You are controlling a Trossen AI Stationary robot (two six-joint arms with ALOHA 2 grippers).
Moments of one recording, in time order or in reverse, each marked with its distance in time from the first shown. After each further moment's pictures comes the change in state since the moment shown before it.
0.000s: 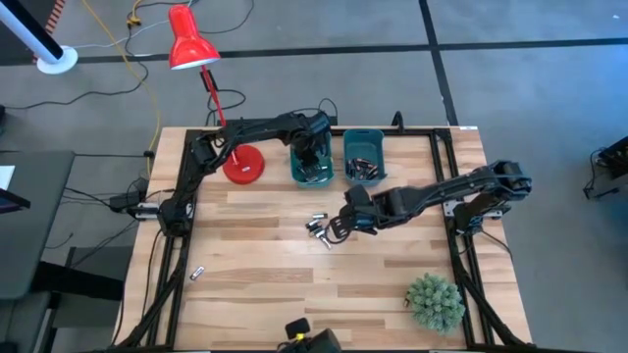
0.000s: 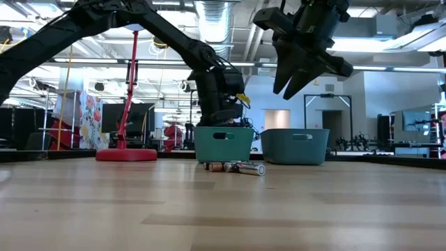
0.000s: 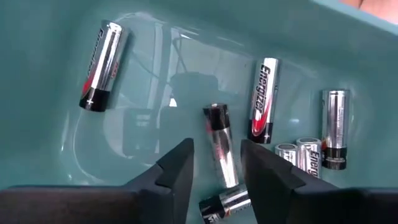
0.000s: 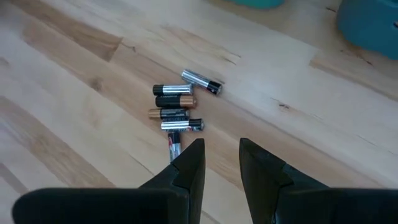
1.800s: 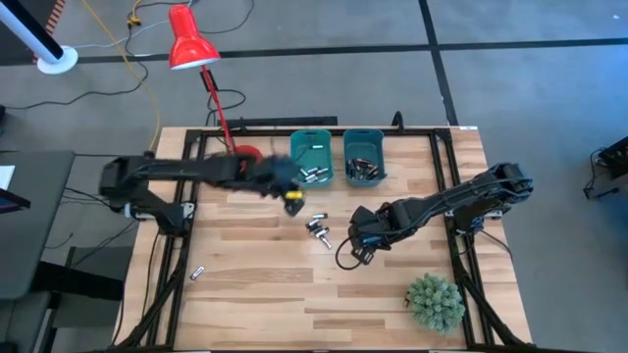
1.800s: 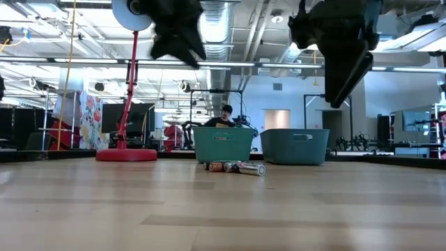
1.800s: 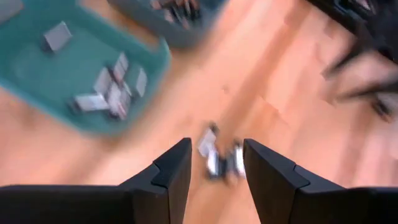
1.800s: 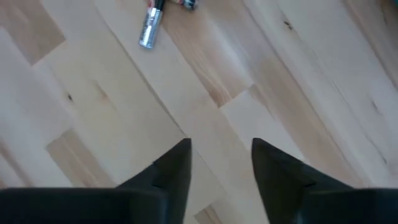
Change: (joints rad) left arm -0.465 -0.802 -0.600 0.286 -0.238 -0.678; right arm 0.104 0.000 0.000 -0.241 -0.165 -0.309
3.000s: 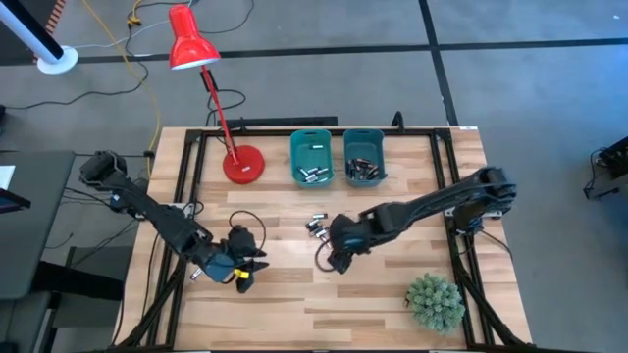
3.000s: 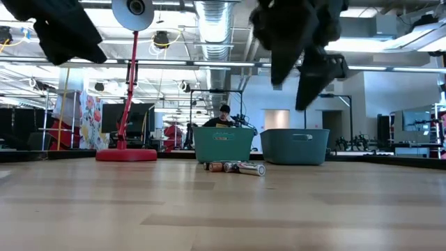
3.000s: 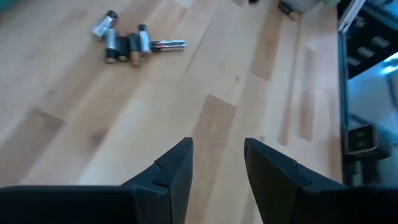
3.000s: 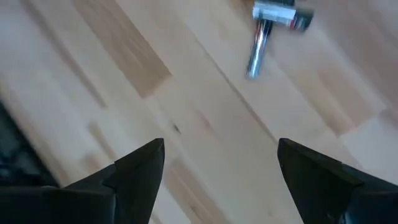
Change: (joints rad) left arm -0.701 -0.255 -0.509 0.287 -0.345 -0.369; right arm -0.010 0.150 0.133 0.209 -0.173 0.107
